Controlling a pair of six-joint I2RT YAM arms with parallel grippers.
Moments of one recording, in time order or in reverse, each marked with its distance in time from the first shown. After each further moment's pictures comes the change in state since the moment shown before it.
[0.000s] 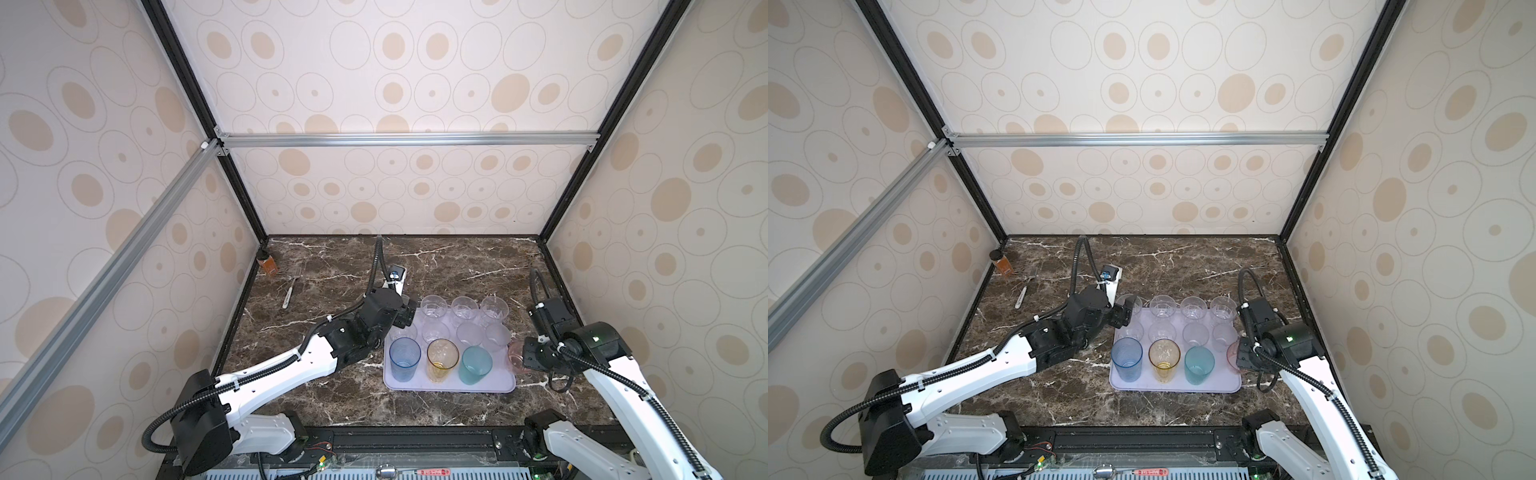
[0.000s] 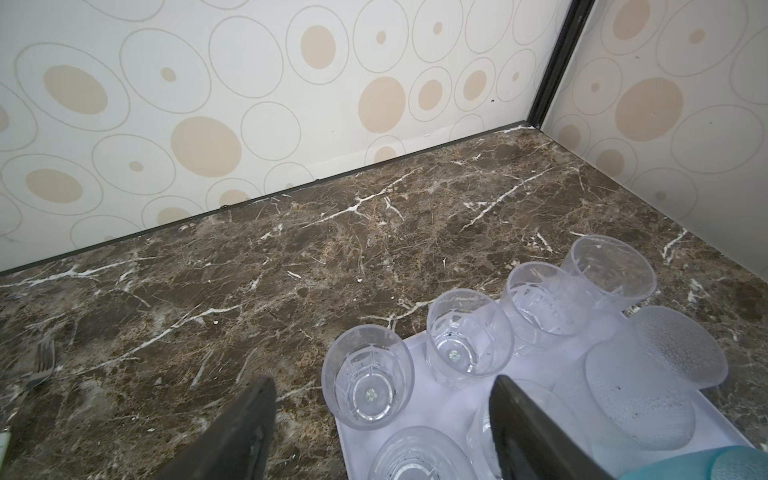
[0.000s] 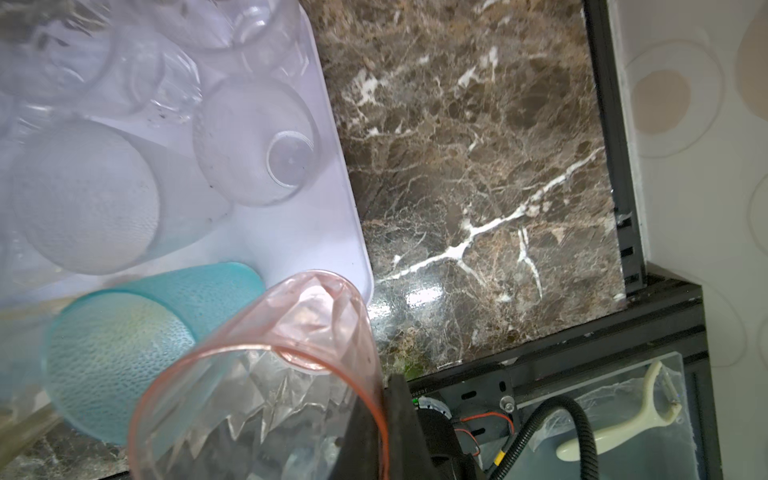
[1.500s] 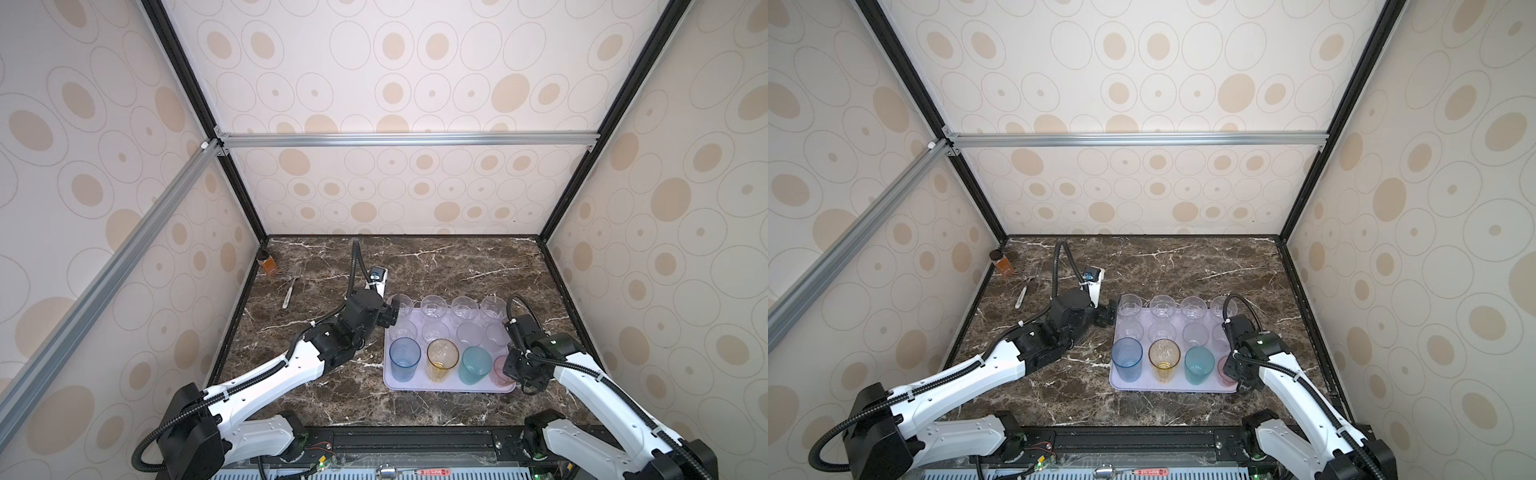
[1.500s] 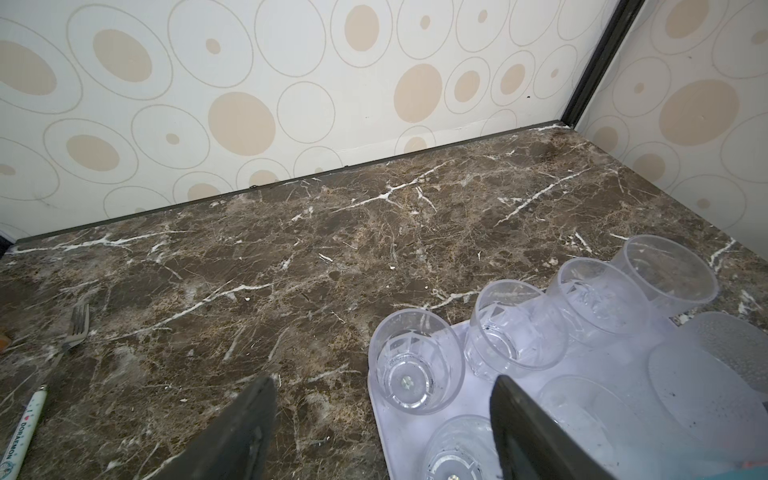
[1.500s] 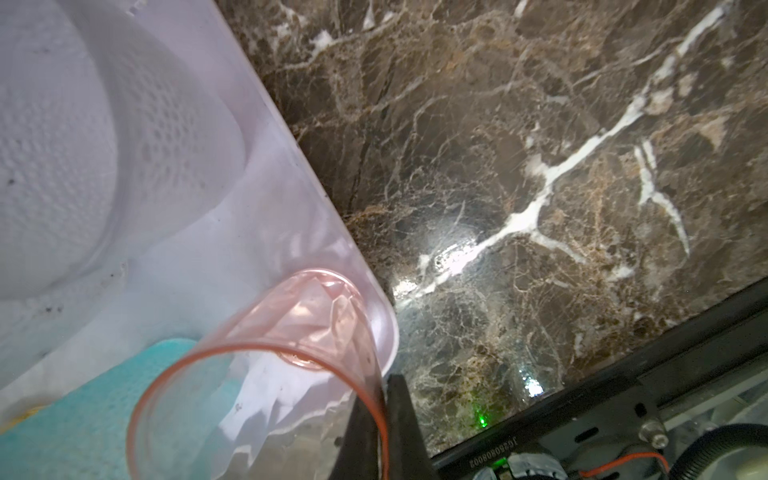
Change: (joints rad) left arm 0.105 -0.084 -0.116 0.039 0.049 0.000; right arm -0.001 0.085 -0.334 0.310 -0.045 0.285
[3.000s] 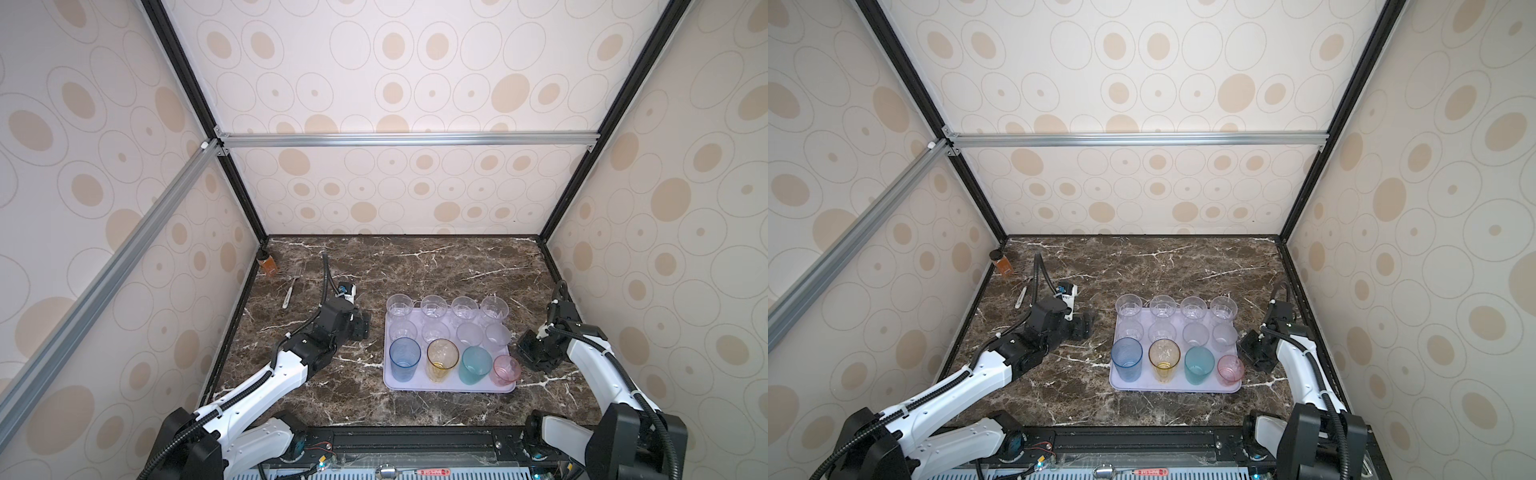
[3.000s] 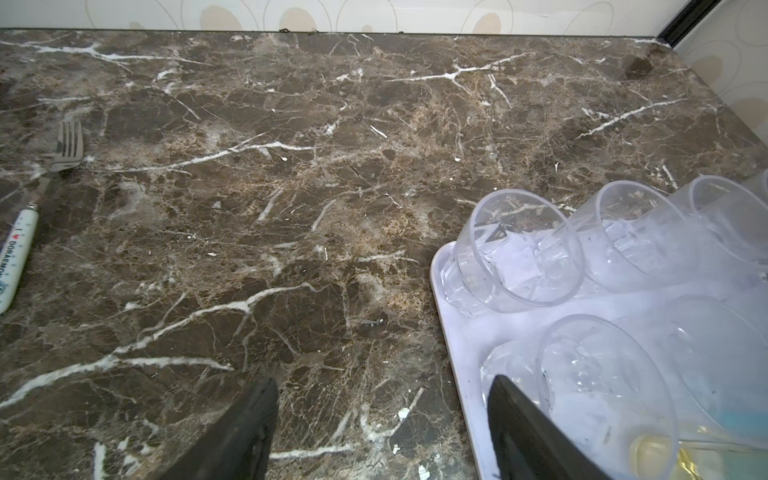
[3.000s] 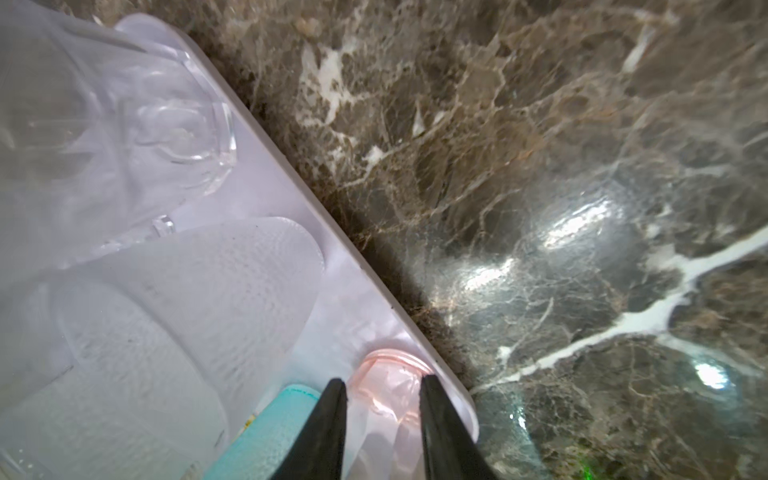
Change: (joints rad) left arm 0.243 -0.113 -0.206 -0.123 0.233 -0.136; right arm -0.514 0.182 0.027 0.224 -0.441 -0.279
